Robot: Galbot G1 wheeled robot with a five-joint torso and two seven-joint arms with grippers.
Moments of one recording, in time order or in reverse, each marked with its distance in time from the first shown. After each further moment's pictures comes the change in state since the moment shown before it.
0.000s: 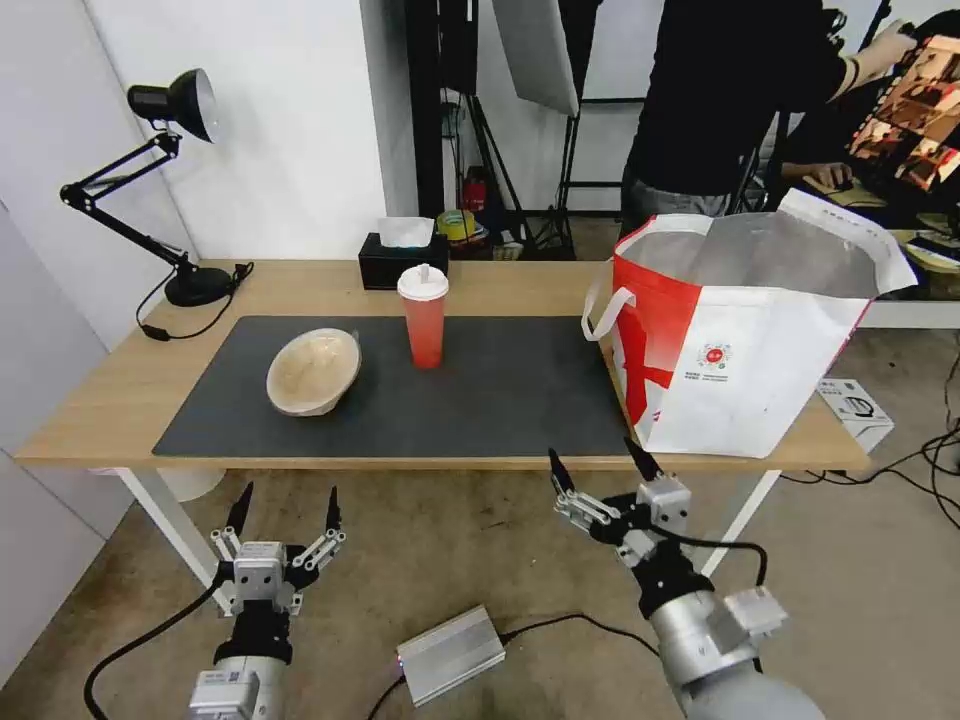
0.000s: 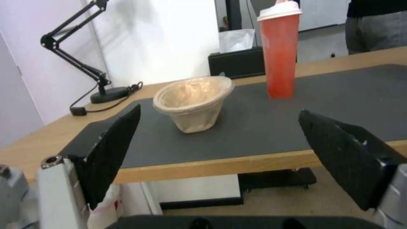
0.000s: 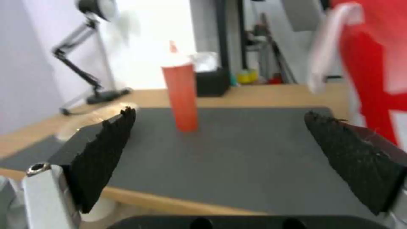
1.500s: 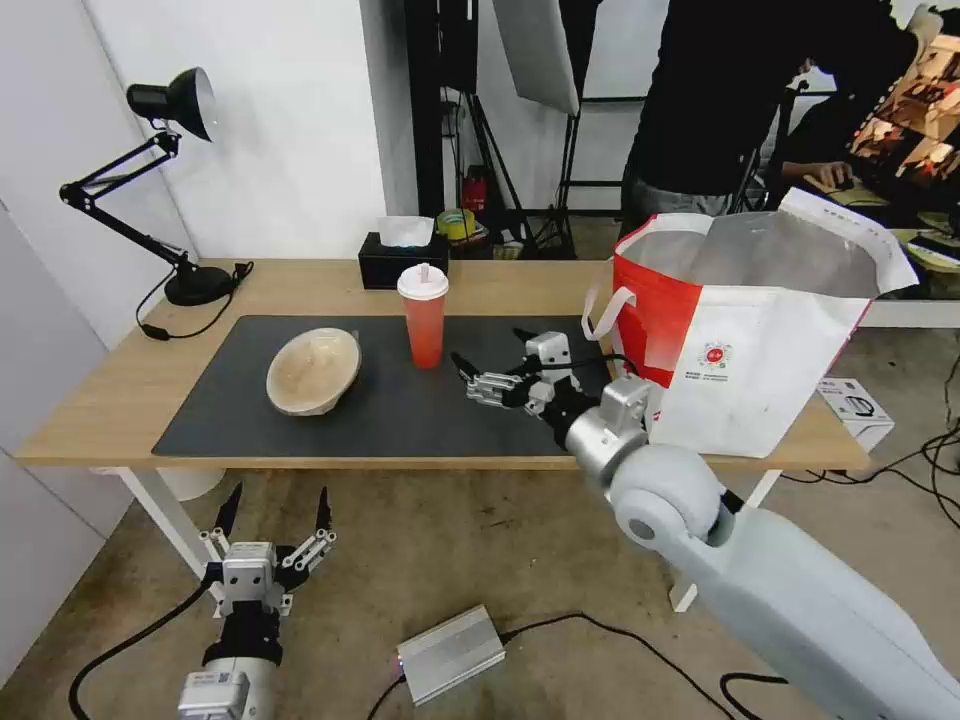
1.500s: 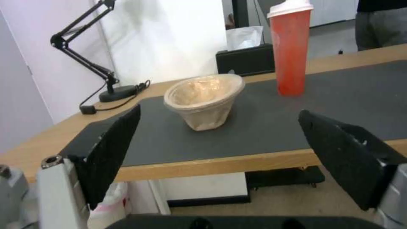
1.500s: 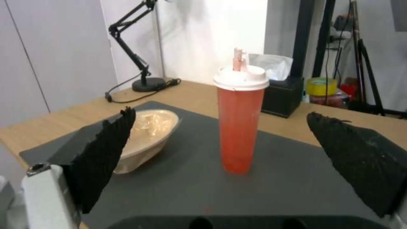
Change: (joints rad) left arm 0.001 -0.001 -0.027 -0.003 -0.007 0.005 -0.001; right arm 0.863 -0.091 -0.421 -0.361 0.362 -0.178 0.016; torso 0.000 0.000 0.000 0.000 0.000
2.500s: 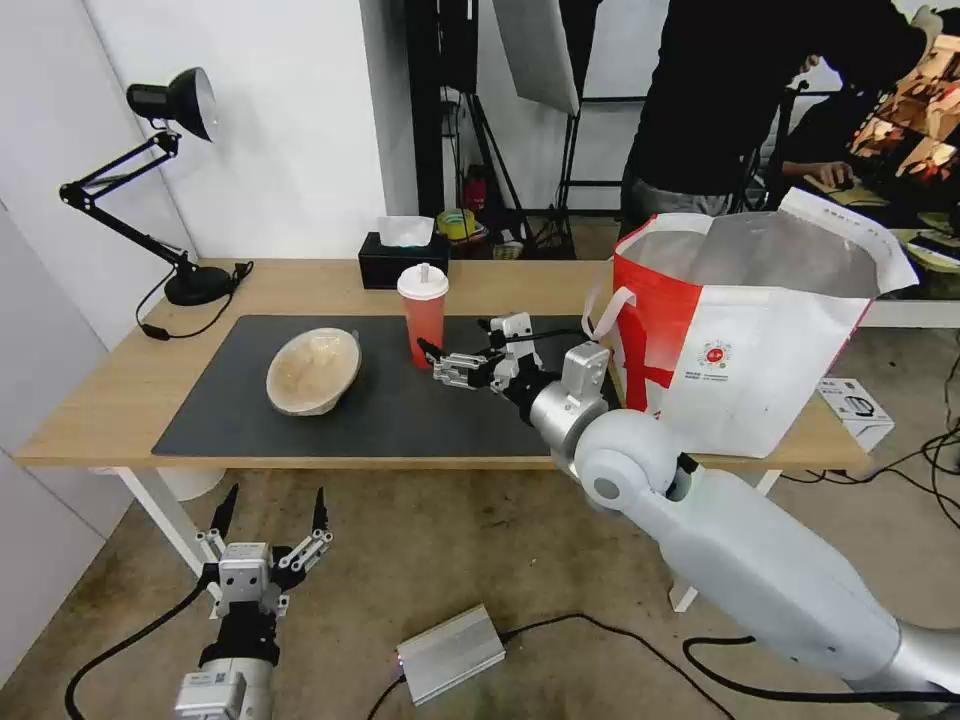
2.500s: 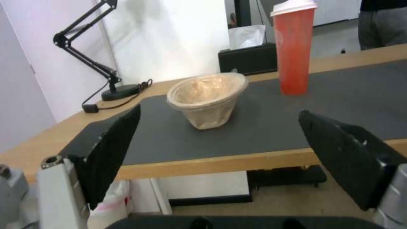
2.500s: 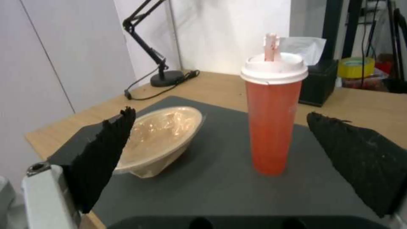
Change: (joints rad) left arm 0.000 0.000 -0.006 0.003 -0.005 -0.002 -0.002; right arm 0.123 0.057 -0.091 -0.081 0.135 -0.030 0.016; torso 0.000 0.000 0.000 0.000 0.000
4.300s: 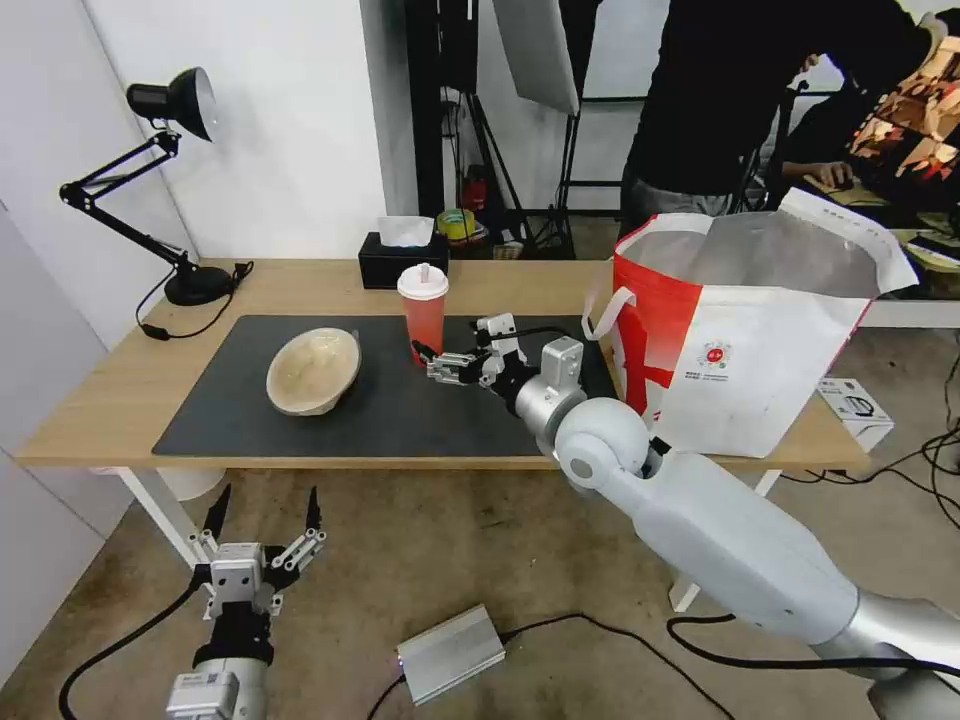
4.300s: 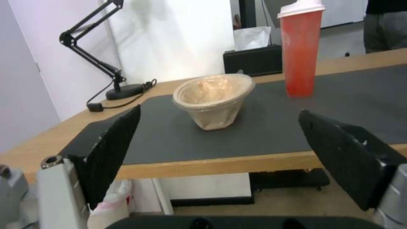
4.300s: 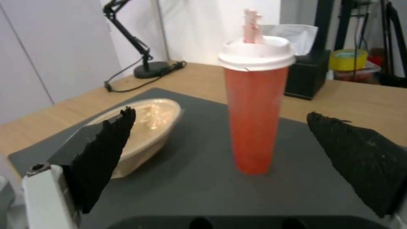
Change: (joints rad) left arm -0.004 0.000 -0.015 0.003 -0.023 -0.004 -0.002; right arm 0.066 0.039 -0.036 -0.156 -0.015 0.028 -0.038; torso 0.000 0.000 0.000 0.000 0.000
